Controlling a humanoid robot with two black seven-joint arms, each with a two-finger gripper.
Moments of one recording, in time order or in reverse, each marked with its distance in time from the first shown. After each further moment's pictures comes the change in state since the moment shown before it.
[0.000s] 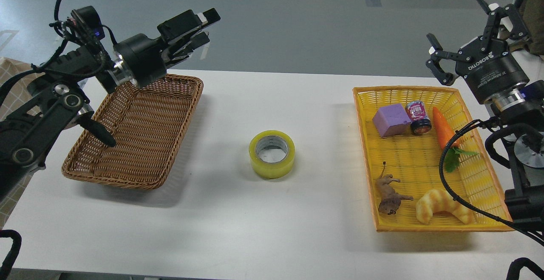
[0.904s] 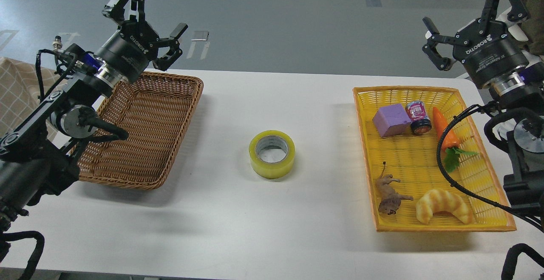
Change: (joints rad) left arm -0.001 -0.092 -0.002 0.300 -0.872 -0.046 0.002; right arm 0.072 0.003 -0.011 -0.005 0.001 0.000 -0.024
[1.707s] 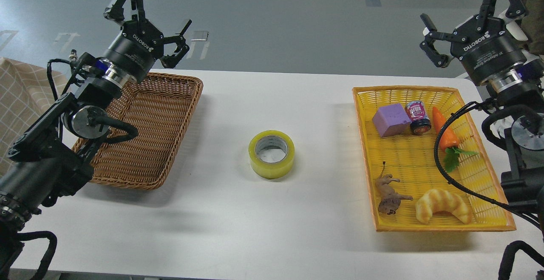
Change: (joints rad) left arm -0.003 -0.040 0.000 0.029 -0.188 0.000 0.001; right arm 0.014 0.005 0.000 -0.001 0.000 0.000 -0.002
